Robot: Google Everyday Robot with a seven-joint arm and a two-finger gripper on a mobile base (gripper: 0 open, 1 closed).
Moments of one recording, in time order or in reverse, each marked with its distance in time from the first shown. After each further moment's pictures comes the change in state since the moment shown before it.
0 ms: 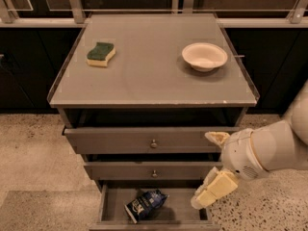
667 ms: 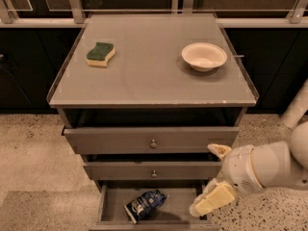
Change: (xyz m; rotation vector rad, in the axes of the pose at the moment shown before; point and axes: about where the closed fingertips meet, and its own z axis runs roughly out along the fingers) arm 0.032 0.002 0.020 0.021 -0.036 0.077
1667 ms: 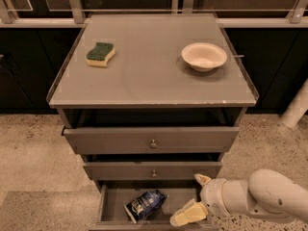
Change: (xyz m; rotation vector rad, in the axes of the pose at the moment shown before) arm 0.102 -0.022 0.140 -0.012 -0.092 0.247
